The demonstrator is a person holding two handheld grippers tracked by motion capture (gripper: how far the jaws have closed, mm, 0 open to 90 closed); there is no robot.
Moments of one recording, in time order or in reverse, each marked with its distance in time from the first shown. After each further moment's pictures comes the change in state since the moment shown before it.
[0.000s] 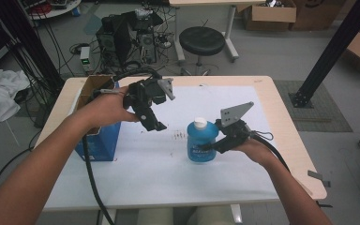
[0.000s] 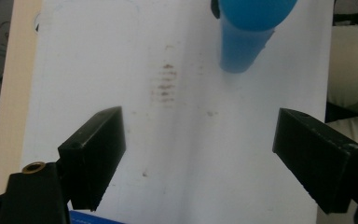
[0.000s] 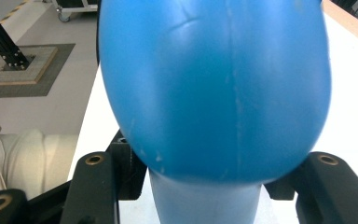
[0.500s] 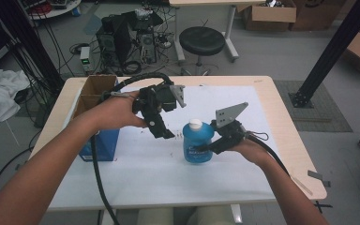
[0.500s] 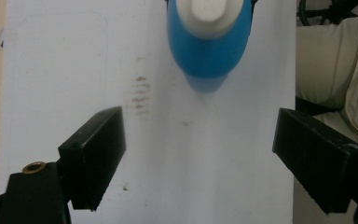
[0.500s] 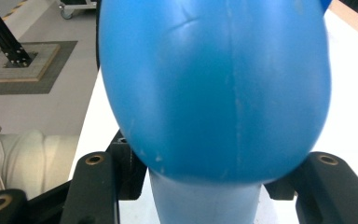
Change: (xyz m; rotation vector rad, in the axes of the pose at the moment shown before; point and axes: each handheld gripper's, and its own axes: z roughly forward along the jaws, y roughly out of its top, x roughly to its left) left arm -0.013 0.019 0.005 0.016 -0.074 0.045; right arm 0.001 0.005 0.012 0.006 0.016 -0.007
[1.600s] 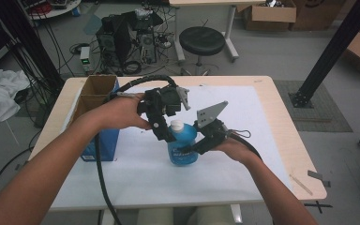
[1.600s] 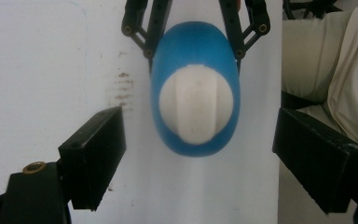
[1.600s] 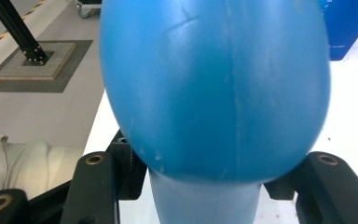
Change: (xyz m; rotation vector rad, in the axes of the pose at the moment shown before) left arm 0.001 0.007 0.010 0.043 -0.059 -0.002; right arm -0.002 0.023 0.040 0.009 0.065 -0.019
